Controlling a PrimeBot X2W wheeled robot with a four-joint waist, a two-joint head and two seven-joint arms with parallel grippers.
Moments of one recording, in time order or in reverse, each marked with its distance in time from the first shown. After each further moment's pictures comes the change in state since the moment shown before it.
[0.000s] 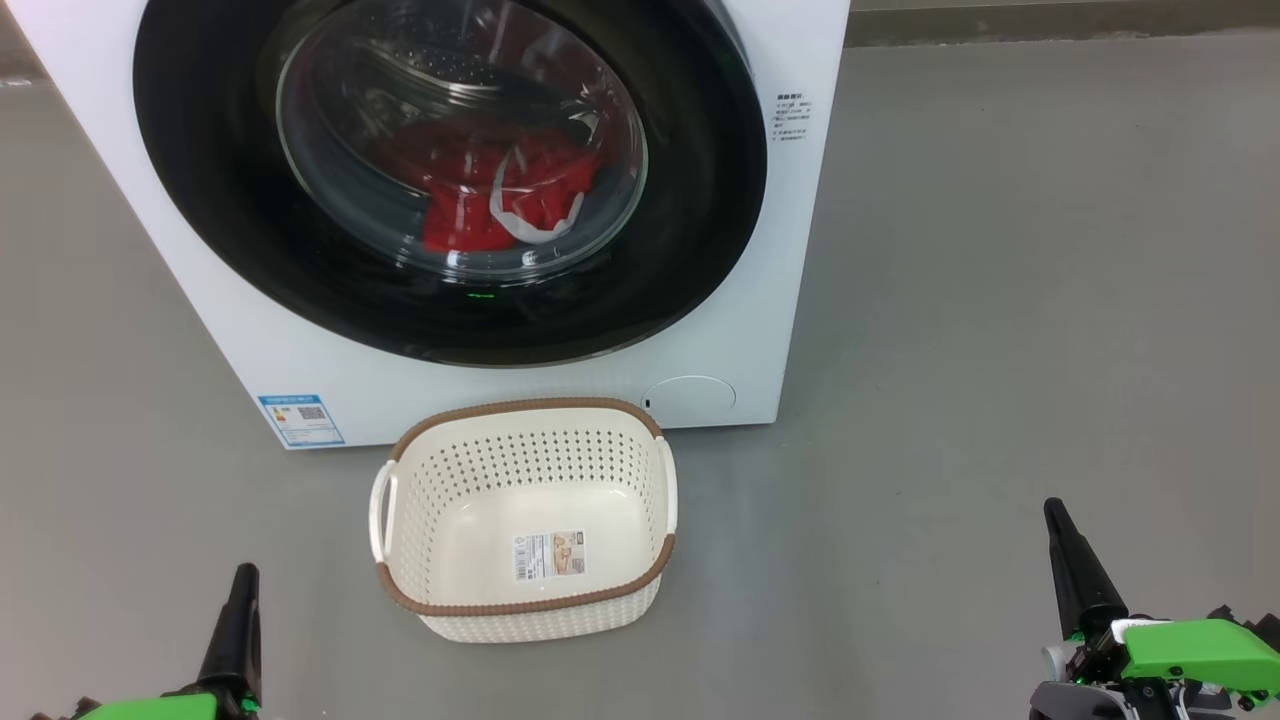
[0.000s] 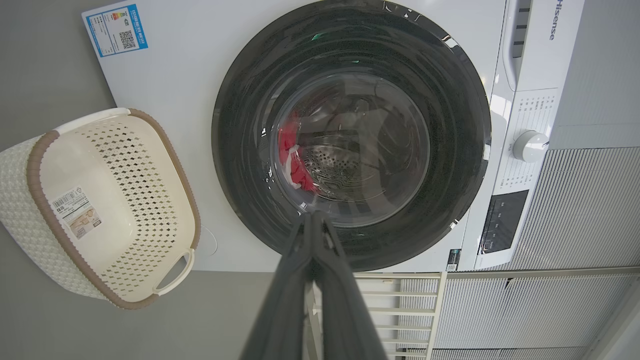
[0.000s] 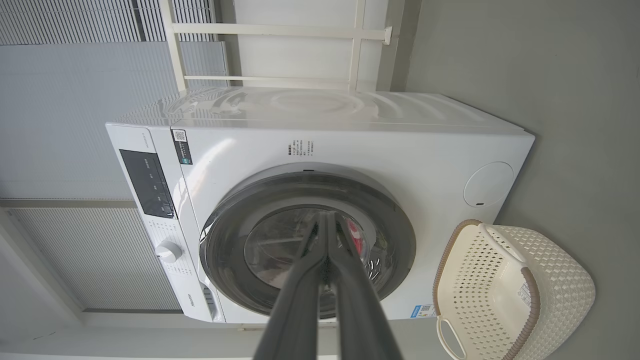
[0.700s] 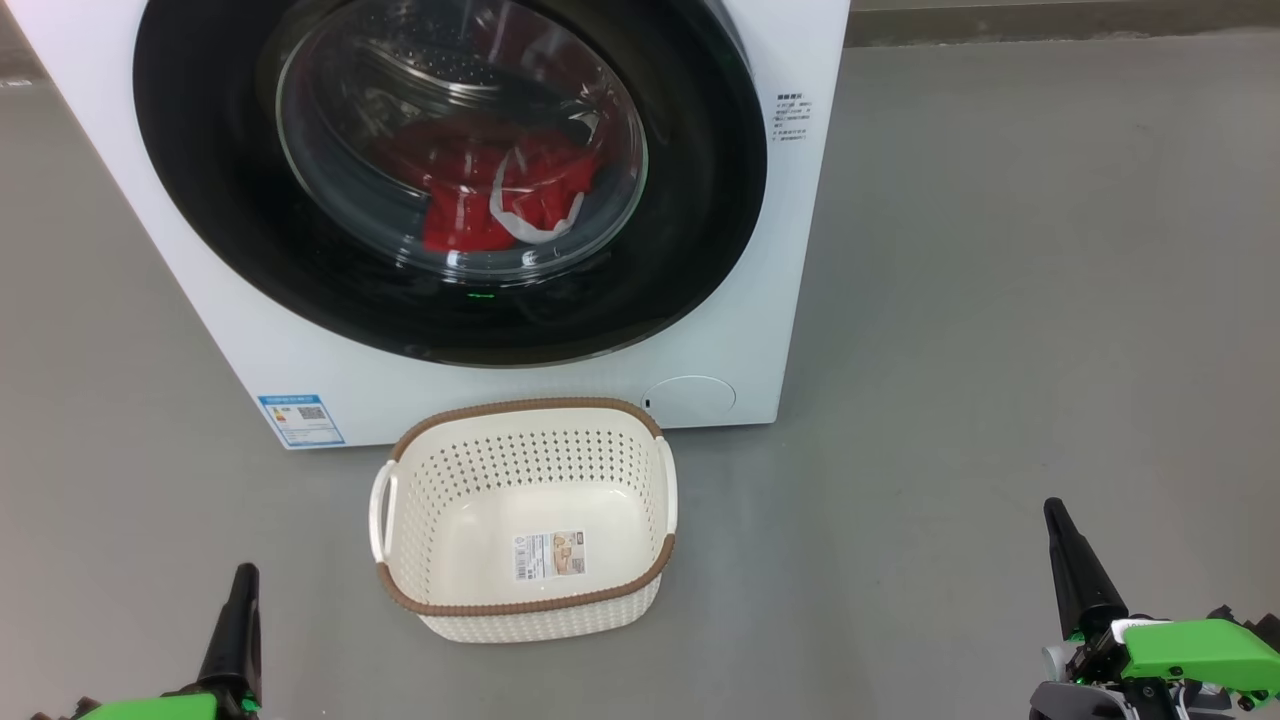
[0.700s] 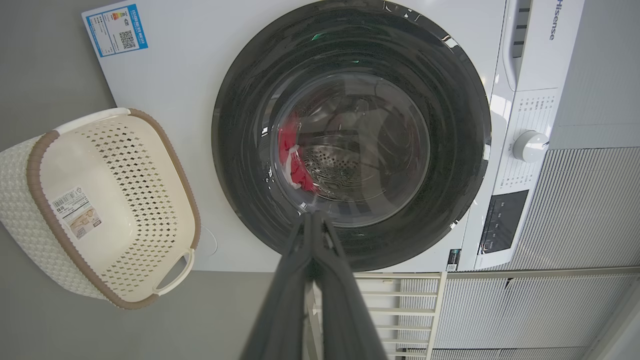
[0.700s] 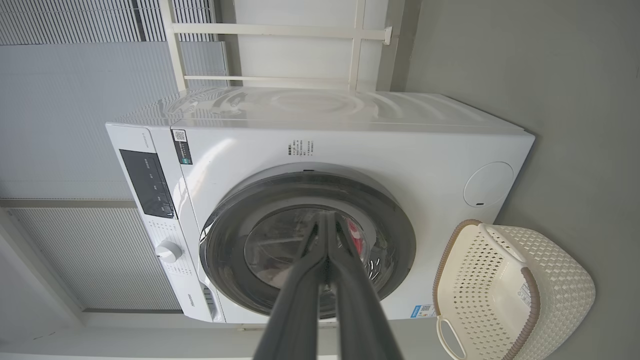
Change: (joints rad) left arm 0.000 0.000 0.000 0.000 0.000 0.000 0.000; right arm 0.000 0.000 0.000 0.000 0.000 0.000 0.000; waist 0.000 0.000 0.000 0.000
